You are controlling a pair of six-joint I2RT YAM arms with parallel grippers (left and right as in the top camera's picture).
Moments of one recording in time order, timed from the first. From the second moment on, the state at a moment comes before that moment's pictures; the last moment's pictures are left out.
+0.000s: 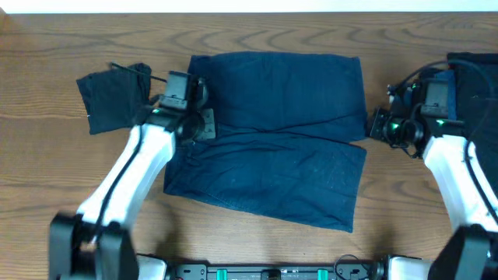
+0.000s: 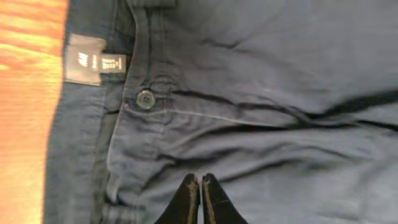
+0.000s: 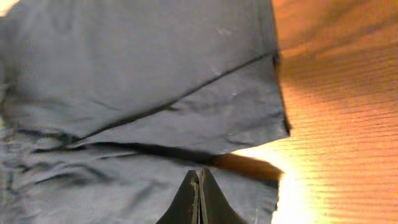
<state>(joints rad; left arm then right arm) -0.23 1.52 1.09 -0.68 0.15 -0.30 -0.11 1.47 0.99 -0.61 -0.37 0.23</state>
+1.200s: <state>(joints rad) -0.19 1.49 1.07 -1.02 0.06 -0.33 -0.11 1.72 0.87 -0.33 -0.22 0.19</state>
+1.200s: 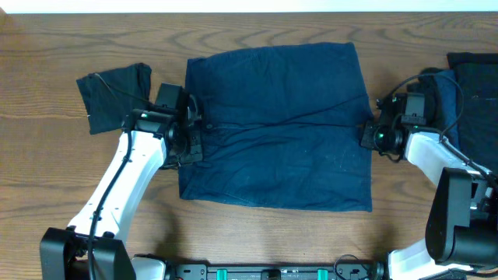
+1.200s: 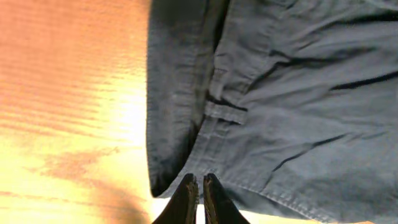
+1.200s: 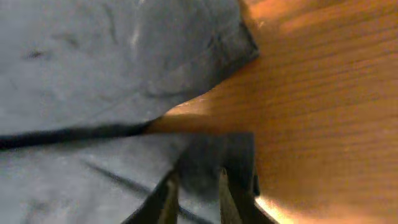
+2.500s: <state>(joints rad) -0.16 1.36 1.05 -1.13 0.16 -0.34 -0.07 1.27 0.71 -1.05 -0.26 0.44</state>
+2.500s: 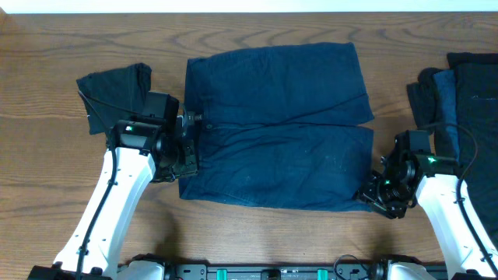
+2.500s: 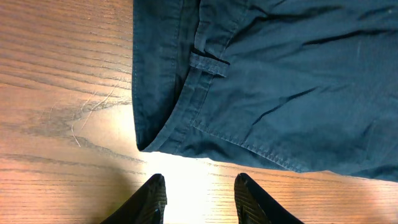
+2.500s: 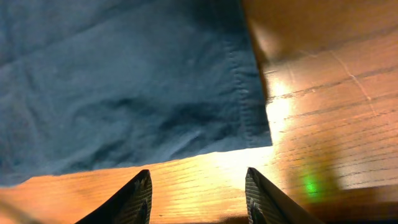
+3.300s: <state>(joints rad) -0.16 1.36 1.05 -1.13 0.16 -0.34 -0.07 1.42 0.66 -0.88 -0.24 0.52</state>
